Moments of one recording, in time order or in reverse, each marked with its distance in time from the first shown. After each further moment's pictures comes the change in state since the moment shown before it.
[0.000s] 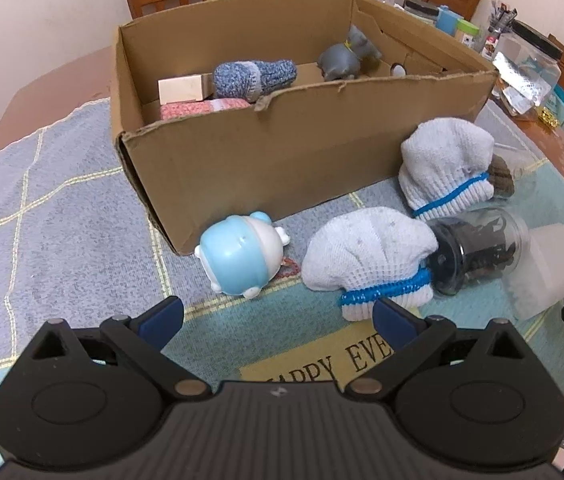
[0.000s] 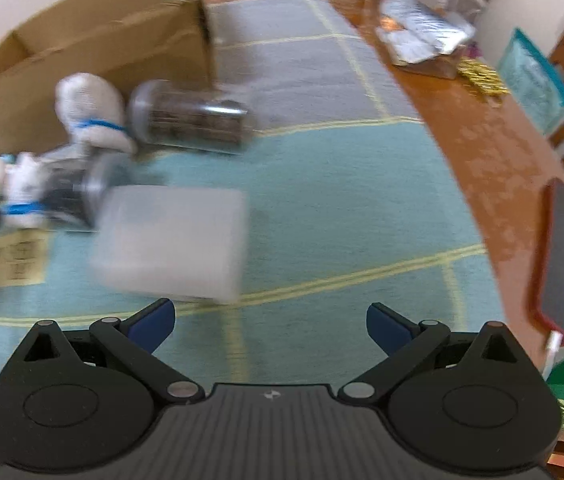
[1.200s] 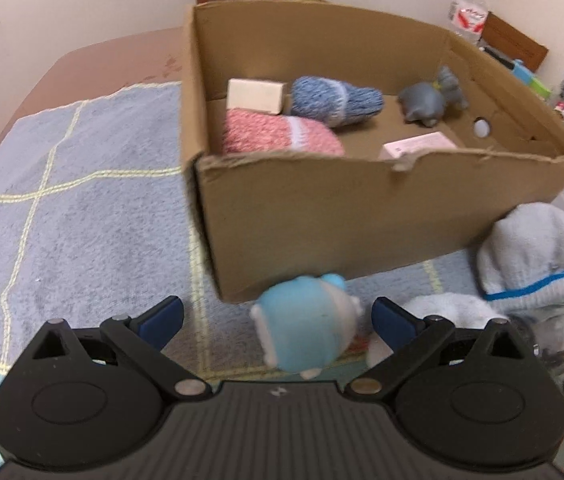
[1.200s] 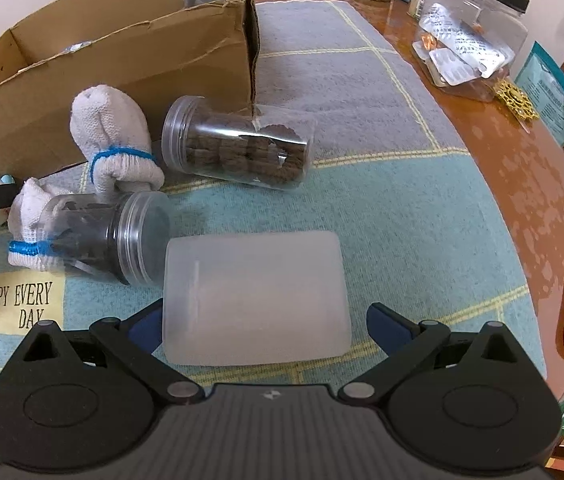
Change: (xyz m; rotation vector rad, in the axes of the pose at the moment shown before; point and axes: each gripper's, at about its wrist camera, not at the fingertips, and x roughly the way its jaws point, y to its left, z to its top) left arm 0.030 0.040 0.016 -0.212 -0.038 0.071; right arm 0.027 0.030 0.031 -0.006 0.005 -0.079
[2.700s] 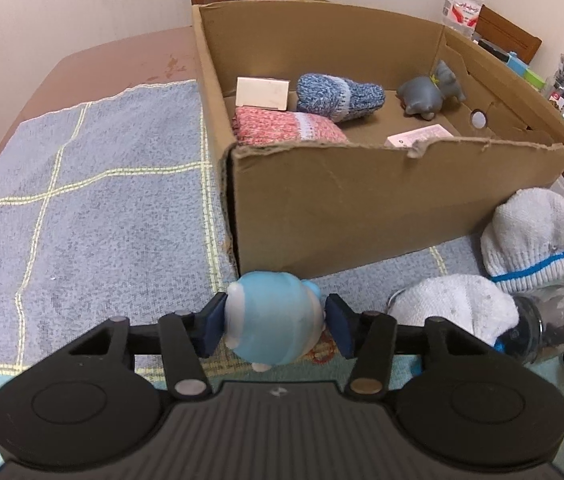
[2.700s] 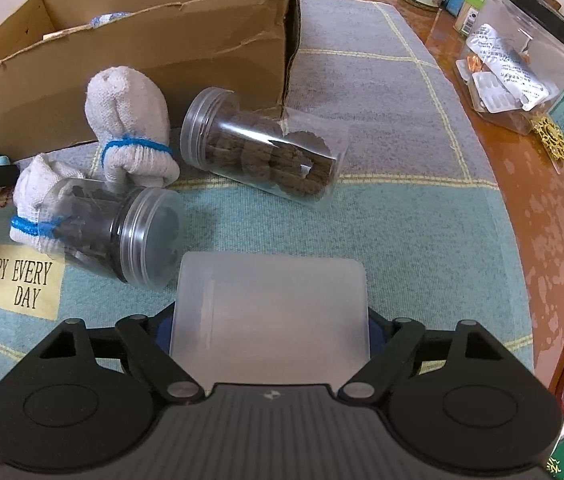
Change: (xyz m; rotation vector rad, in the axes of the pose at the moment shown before) left arm -0.005 0.003 -0.004 0.029 0.001 -0.009; right arm 0.008 0.002 0.014 -0.132 0.042 0.042
